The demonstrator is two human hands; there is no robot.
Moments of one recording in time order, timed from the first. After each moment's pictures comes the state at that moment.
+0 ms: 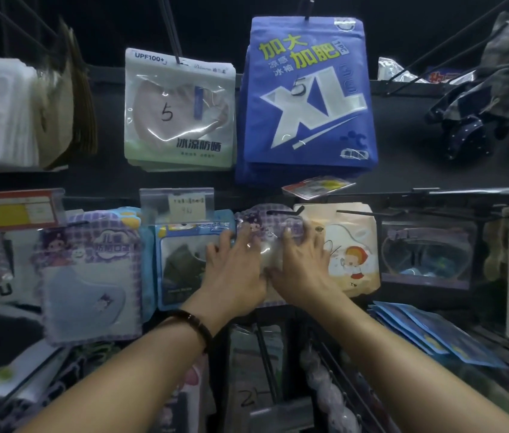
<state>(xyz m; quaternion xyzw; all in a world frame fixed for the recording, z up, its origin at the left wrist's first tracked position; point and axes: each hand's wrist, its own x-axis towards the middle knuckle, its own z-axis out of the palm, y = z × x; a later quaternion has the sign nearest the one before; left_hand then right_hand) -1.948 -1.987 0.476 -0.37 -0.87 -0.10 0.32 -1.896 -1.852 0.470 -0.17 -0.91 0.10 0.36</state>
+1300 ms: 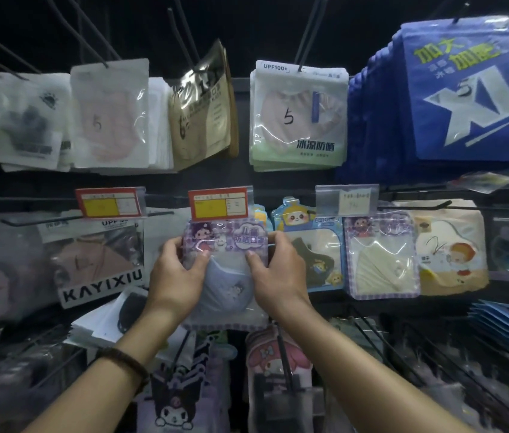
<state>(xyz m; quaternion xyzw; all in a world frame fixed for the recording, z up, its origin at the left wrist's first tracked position) -2.019 -2.265 0.454 -0.18 -0.73 -0.62 0.24 -1.944 -2.110 0.466 -0.05 -0.78 0.46 0.42</state>
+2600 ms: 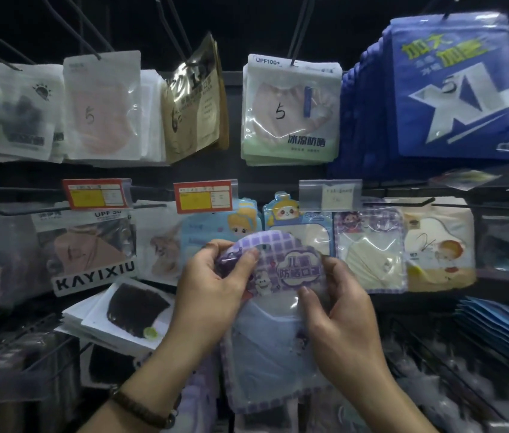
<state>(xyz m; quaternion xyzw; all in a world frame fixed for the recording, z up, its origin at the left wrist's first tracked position) -1.922 -2.216 0.454 -0.27 -0.62 -0.72 0.14 -1.840 -2.063 0.417 0.05 -0.72 0.52 0.46</state>
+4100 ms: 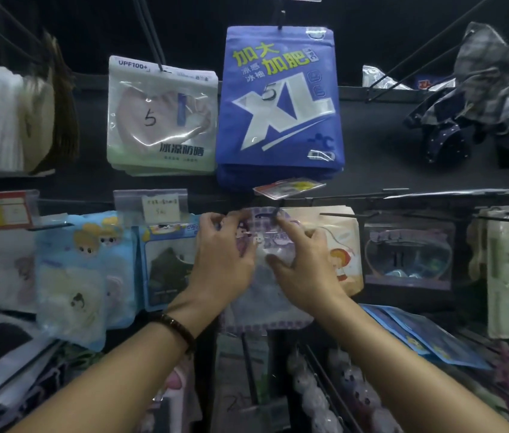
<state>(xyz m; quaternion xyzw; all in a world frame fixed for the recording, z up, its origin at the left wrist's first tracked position) -1.930 -1.978 0.484 -0.37 -0.74 -0.44 0.35 -1.832 -1.845 0.477 -0.07 -0.85 0.30 0.43</state>
